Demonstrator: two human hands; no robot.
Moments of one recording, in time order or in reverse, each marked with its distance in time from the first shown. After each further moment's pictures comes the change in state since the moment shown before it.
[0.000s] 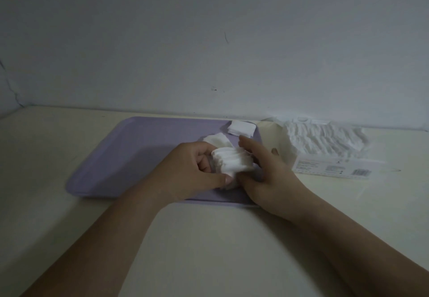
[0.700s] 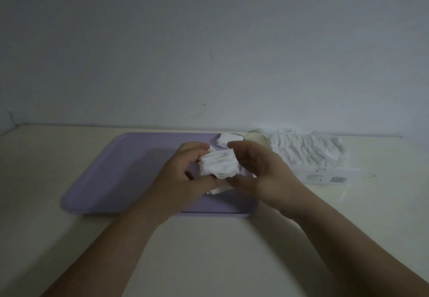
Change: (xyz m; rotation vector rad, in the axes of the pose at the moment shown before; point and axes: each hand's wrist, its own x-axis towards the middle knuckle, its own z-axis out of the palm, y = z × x) left_hand -0.006 0.022 0.012 -0.133 0.142 0.080; right_hand 0.005 -0.008 -0.027 0.381 0.027 -0.021
